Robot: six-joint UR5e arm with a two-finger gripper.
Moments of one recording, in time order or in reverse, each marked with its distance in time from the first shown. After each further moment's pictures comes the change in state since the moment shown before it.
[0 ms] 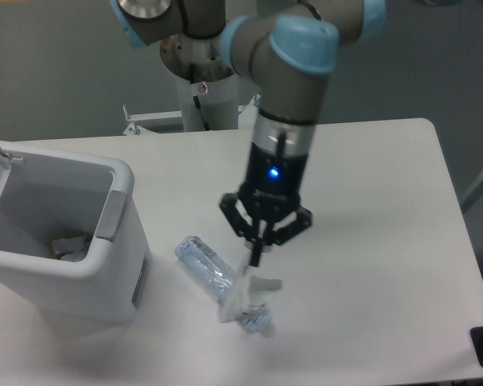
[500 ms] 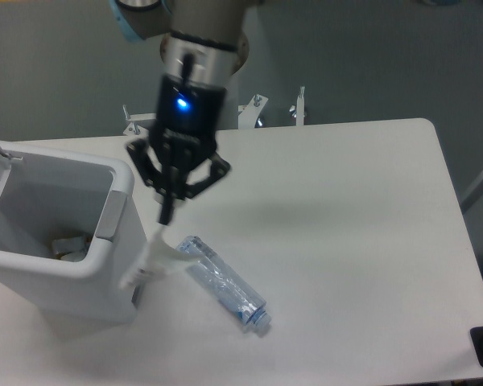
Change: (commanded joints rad) arm -0.126 0.118 -0.002 0.000 -0.002 -0.063
